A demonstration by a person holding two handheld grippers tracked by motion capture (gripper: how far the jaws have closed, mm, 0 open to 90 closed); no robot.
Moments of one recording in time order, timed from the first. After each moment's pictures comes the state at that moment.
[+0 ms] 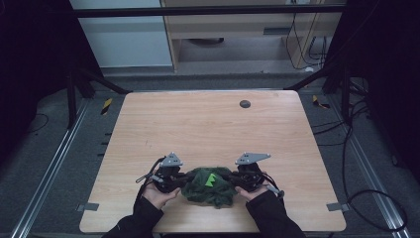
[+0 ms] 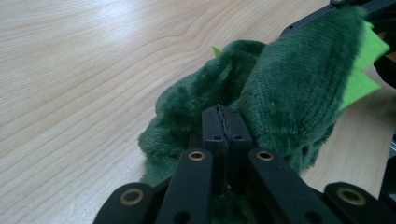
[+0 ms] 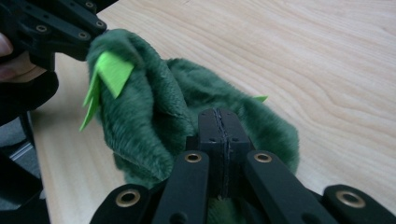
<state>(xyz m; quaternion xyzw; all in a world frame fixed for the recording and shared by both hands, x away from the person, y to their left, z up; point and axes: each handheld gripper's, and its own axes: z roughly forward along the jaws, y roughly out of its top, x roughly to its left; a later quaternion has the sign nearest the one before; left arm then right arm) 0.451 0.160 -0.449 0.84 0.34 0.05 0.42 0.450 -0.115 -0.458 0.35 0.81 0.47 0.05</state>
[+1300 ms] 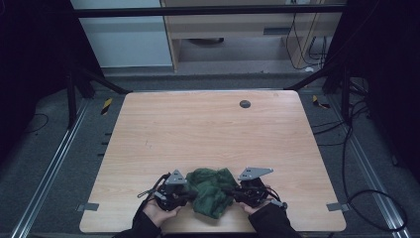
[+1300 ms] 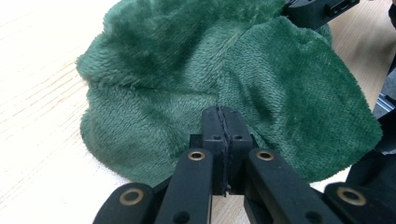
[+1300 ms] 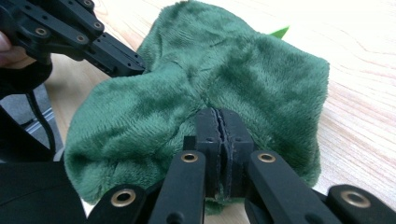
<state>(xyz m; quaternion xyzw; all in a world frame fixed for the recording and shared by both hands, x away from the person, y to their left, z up) 0.416 0.154 -0.471 0.87 0.33 0.04 0.37 0.418 -0.121 -0.475 0.35 0.82 0.44 0.04</state>
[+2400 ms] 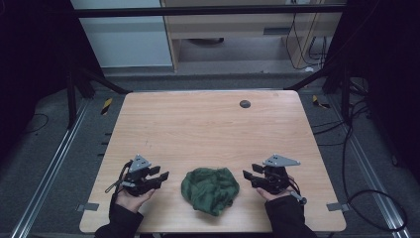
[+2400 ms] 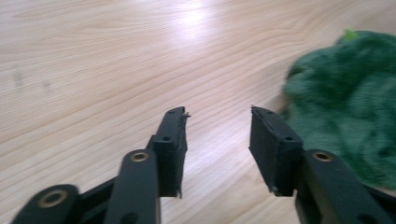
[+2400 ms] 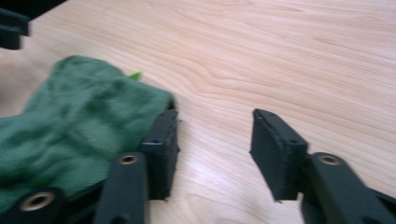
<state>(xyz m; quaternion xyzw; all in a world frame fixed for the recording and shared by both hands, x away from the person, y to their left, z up) 0.442 0.242 -0.455 0.79 0.44 0.17 0.40 0.440 -0.181 -0.463 0.44 0.76 0.45 0.15</state>
